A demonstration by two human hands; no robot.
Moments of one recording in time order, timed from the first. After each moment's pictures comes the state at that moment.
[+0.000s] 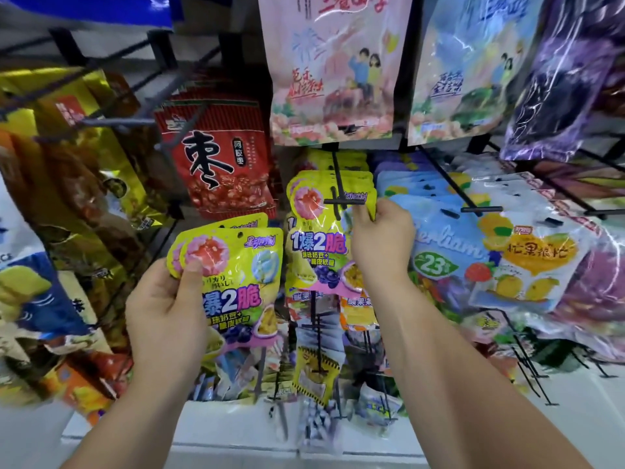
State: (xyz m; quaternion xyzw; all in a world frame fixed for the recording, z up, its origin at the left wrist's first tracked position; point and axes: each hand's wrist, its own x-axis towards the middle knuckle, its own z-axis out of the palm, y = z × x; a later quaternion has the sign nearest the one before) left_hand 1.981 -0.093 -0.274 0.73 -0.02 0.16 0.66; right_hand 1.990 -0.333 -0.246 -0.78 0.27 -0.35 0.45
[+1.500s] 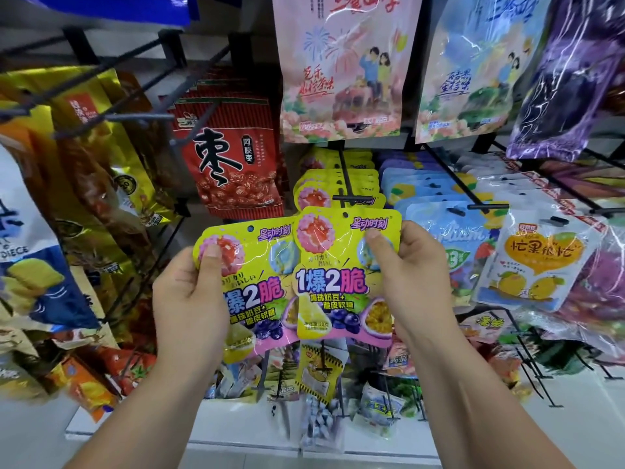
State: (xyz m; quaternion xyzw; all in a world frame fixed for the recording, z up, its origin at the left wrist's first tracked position) left_hand 1.977 -0.106 -0.263 0.72 -0.01 0.13 0.68; right_hand 1.918 -0.324 -0.247 -0.72 0.18 -0.29 0.61
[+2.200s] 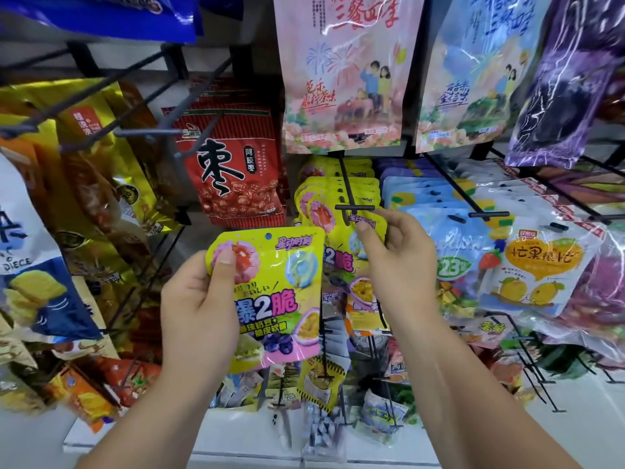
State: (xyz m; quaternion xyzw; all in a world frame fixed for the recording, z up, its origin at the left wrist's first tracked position) left_hand 1.973 -0.111 -0.253 0.72 -0.06 0.13 0.68; right_hand 1.945 -0.321 -0.246 -0.71 0.19 -0.31 0.60
